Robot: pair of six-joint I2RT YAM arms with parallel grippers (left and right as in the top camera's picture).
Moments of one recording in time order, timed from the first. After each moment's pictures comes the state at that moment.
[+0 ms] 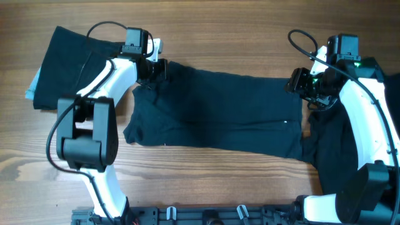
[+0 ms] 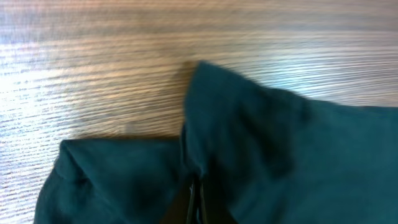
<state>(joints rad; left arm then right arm) -0.15 2.03 1.39 -0.50 0.30 -0.16 -0.11 1.58 1.28 -0.99 -0.26 0.26</state>
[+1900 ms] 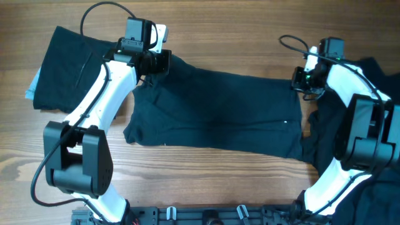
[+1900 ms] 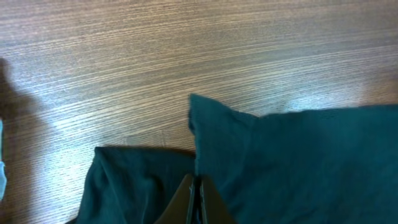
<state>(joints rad) -0.21 1.83 1.40 -0.56 0.19 -0.09 -0.20 1.99 1.28 -0.59 -0.19 0.09</state>
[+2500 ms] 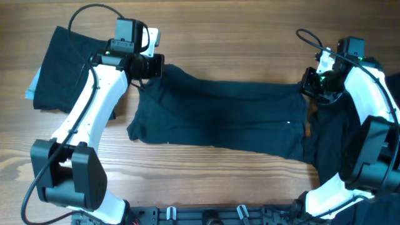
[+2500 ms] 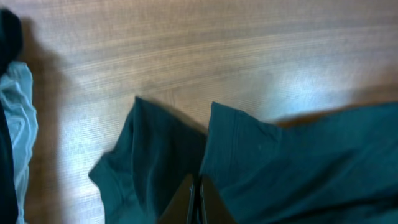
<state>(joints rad) -0.18 1.74 1.40 -0.74 0.19 -0.08 -0.25 1.83 1.29 -0.84 -0.34 0.10</state>
